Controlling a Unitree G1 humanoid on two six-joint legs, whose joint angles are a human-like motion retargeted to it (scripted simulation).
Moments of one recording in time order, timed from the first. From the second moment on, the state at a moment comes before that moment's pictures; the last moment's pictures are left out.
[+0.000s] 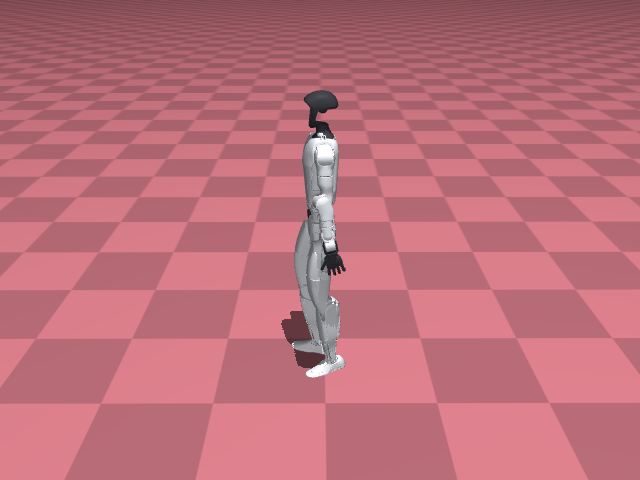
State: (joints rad) left arm 0.02 0.12 0.21 1.67 0.27 0.10 -0.21; right arm 0.02 -0.14 -0.12 1.46 -0.51 0.15 0.24; waist -0.08 0.01 -0.08; left_leg 0.00 -0.03 0.29 0.01 0.04 0.00; right_leg -0.13 -0.10 -0.48 0.21 -0.15 -0.02
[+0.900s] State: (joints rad) left arm -0.02 0.08 0.21 1.58 0.24 0.09 -0.27; right arm 0.08 -0.16 -0.23 1.61 -0.26 0.15 0.12; waist -0.19 0.12 -0.17; left_leg 0.15 0.17 1.02 0.04 -0.03 -0.12; right_leg -0.10 -0.11 -1.18 0.03 -0.11 -0.05
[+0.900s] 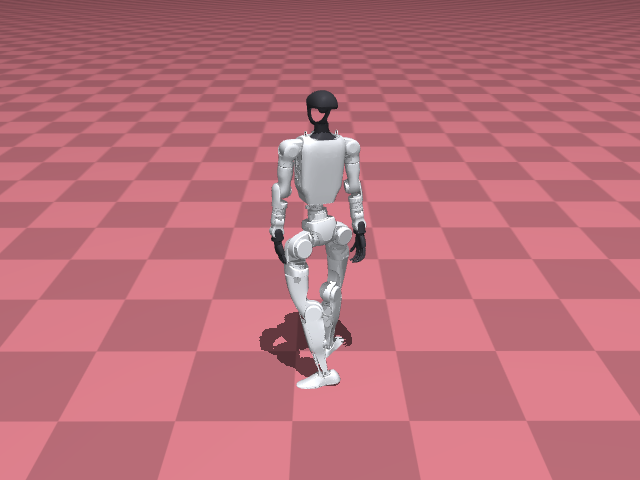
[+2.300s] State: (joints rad) left arm 0.03 0.08 0.22 1.57 0.31 0.11 -0.35; right arm 0.04 -0.18 -0.21 1.55 -0.22 0.17 0.19; waist -0.07 0.08 -0.16; left_leg -0.02 0.03 0.40 0.00 0.07 -0.15; right_leg -0.03 -0.11 -0.84 0.00 -0.03 0.00
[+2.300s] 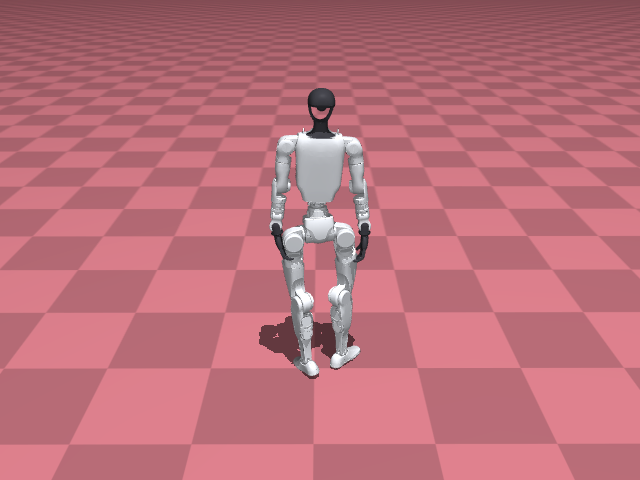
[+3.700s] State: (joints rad) left arm -0.01 0.11 0.26 1.63 0.22 0.13 -0.31; right arm 0.07 -0.19 -0.20 1.53 -0.23 0.16 0.19; waist -0.07 0.08 -0.15; left_leg -0.11 0.02 0.35 0.04 0.08 0.19; right_leg -0.20 -0.25 -0.54 0.57 -0.12 0.05
